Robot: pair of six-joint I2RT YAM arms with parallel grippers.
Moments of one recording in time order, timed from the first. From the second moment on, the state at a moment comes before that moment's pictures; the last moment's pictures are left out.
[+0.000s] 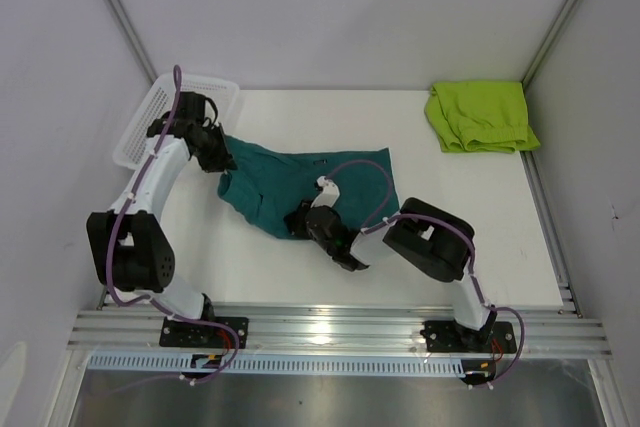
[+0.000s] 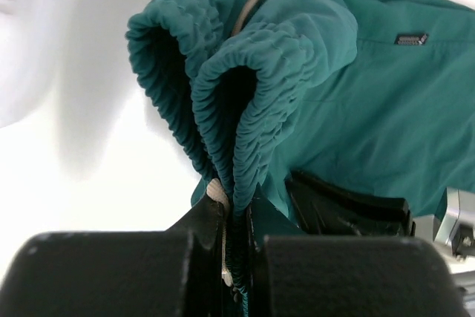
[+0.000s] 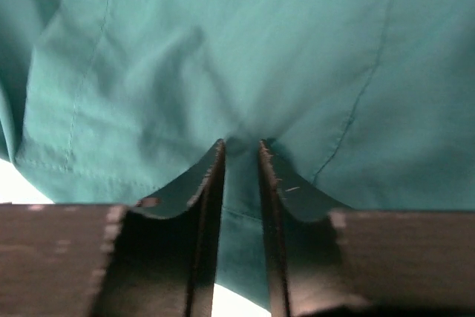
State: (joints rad) left arm -0.02 1.57 1.36 -0.82 0.18 -0.38; right arm 1.03 2.07 0.93 0.77 0.35 0.88
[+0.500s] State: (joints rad) left arm -0.01 1.66 1.53 -0.98 0.06 -0.26; right arm 0.92 1.85 0.96 0.53 0.21 0.78
